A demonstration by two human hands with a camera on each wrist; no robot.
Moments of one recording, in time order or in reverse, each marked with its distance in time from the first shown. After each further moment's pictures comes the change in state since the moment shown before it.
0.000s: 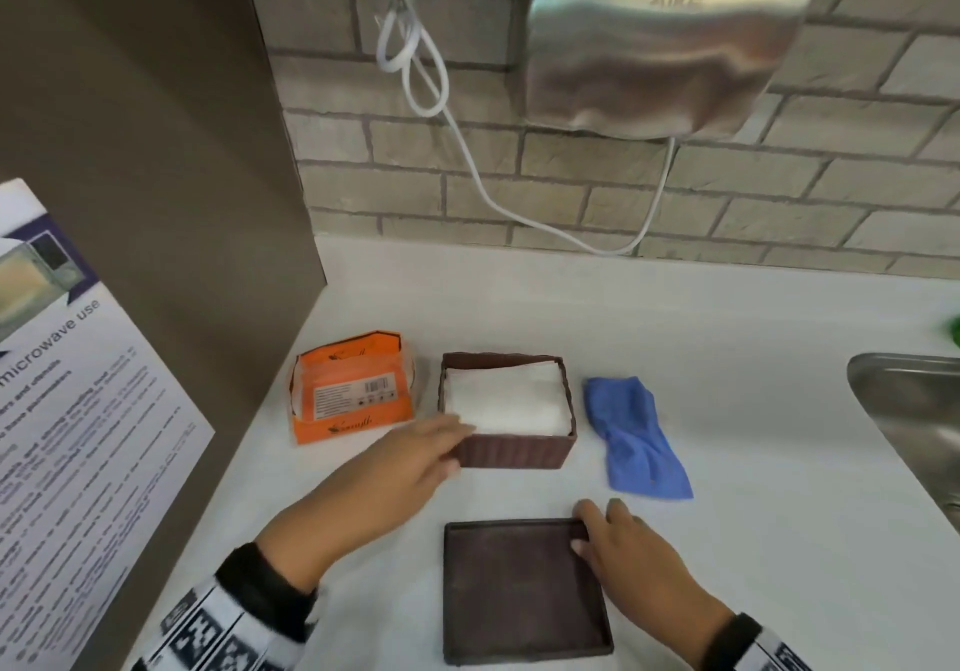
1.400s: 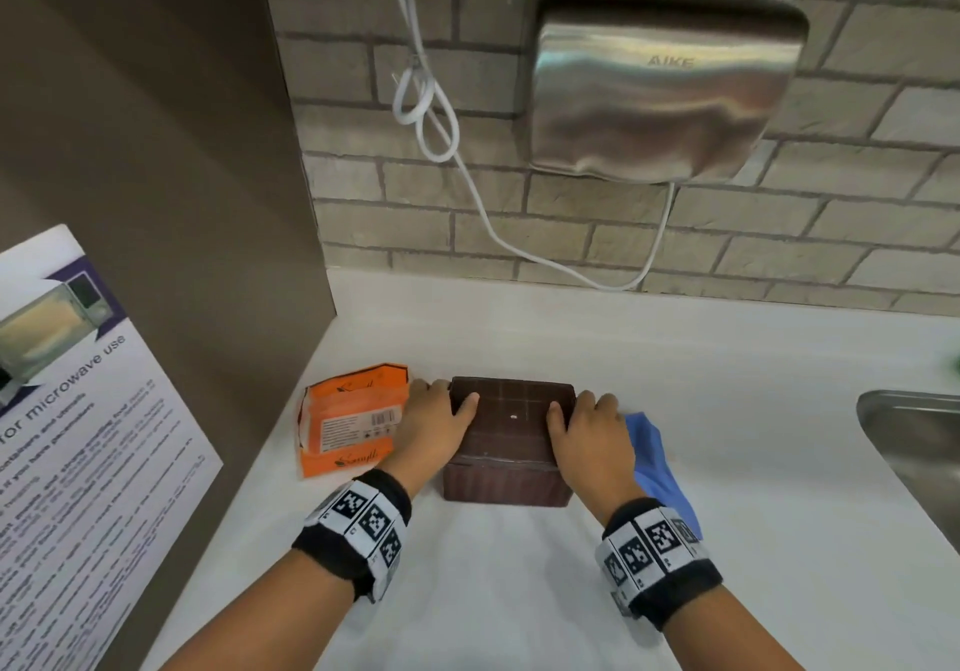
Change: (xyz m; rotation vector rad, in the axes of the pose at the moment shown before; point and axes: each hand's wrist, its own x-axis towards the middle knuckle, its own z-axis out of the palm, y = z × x) left_hand 0.115 -0.030 0.017 -0.077 0.377 -0.483; right_hand 0.104 -0.034 -0.073 0.050 0.410 0.115
